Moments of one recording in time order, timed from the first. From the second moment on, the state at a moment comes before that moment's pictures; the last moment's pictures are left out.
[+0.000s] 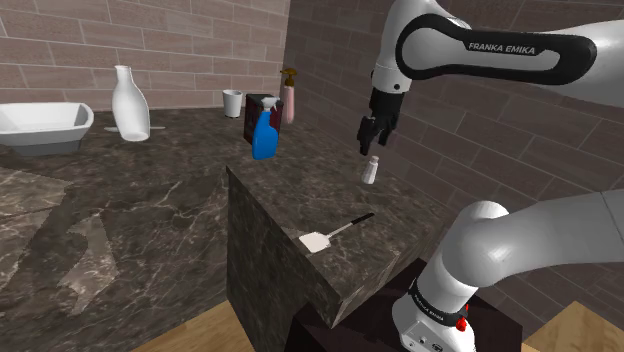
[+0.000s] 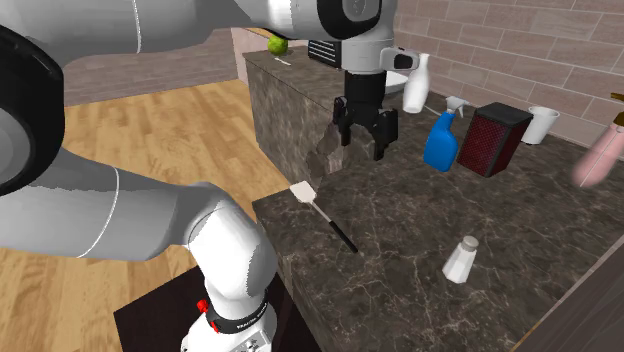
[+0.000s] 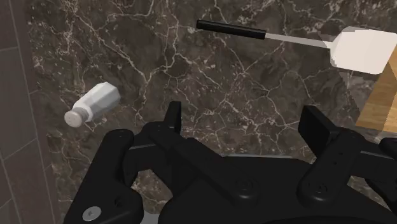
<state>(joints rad) 0.00 -0.76 -0.02 -2.43 -0.12 1.64 0.03</state>
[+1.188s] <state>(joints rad) 0.42 -0.80 -0.22 -2.89 -0.25 2.06 -0.98</state>
